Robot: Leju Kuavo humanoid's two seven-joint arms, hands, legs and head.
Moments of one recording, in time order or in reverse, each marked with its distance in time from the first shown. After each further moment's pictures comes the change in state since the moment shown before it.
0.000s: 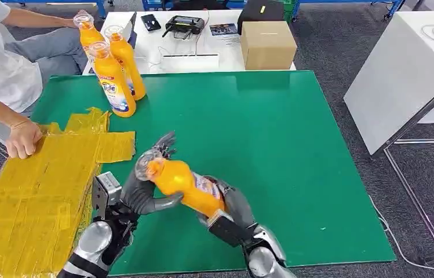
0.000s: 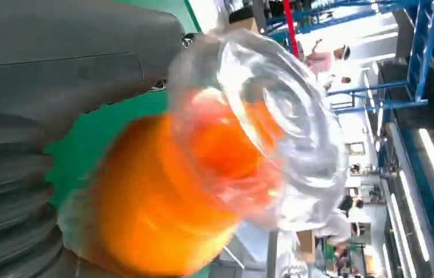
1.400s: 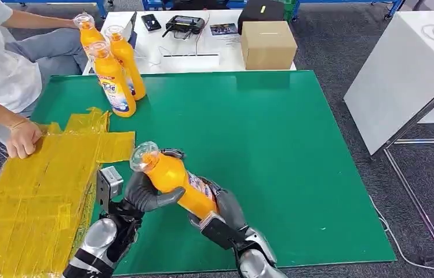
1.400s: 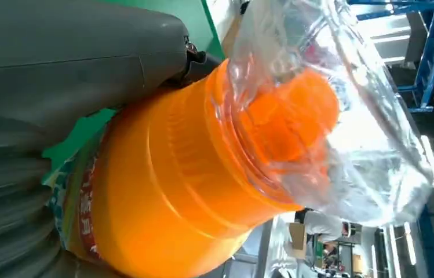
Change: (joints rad) left arm -0.021 -0.028 0.005 0.077 0.060 0.025 -0.004; right arm -0.025 0.011 0.074 0.042 -0.063 -0.060 -0.021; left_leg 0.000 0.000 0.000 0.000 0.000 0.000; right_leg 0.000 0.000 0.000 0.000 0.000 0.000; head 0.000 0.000
